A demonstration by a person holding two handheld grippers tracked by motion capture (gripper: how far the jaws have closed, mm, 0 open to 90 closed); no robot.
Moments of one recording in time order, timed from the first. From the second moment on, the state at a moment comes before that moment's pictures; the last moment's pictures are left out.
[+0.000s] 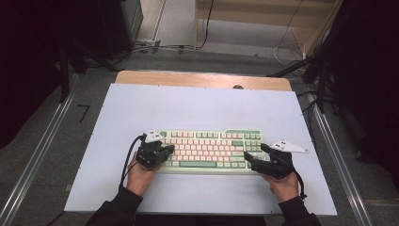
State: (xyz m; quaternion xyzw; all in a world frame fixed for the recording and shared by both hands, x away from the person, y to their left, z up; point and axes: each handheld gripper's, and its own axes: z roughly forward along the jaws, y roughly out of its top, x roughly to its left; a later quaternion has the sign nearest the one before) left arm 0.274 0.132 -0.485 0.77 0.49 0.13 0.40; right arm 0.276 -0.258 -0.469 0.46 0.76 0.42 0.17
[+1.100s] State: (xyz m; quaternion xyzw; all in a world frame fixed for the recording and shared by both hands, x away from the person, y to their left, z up) left arm 0.259 0.130 -0.474 0.72 0.49 0.17 0.47; right arm 0.278 -0.242 -0.461 0.45 0.76 0.44 0.15
